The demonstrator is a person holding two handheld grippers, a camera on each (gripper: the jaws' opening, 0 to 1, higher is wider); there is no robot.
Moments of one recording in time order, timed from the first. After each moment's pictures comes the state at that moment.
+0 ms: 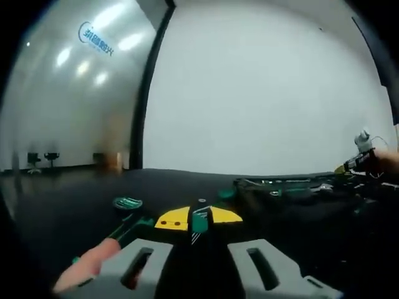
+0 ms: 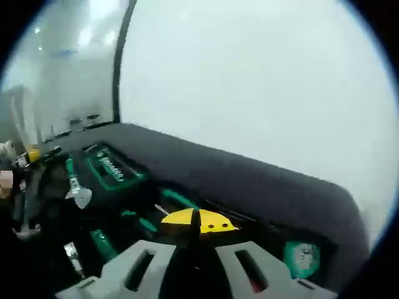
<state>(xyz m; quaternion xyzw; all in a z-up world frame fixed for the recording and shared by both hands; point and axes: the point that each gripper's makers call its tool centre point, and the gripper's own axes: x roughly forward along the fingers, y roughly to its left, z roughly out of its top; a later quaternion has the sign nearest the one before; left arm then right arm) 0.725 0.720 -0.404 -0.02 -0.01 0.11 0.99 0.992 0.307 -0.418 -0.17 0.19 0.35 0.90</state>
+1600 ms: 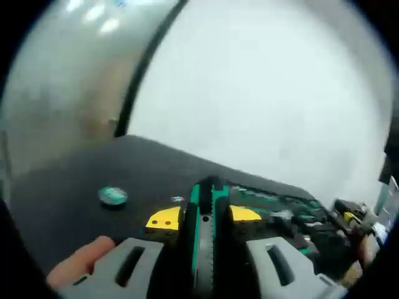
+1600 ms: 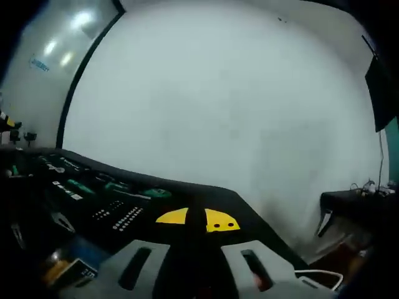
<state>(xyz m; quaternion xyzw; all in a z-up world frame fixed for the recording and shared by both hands) 0.711 0.656 -0.325 -0.13 0.10 -0.04 0.99 0.854 0.056 -0.365 -0.09 -0.04 0.05 0.99</state>
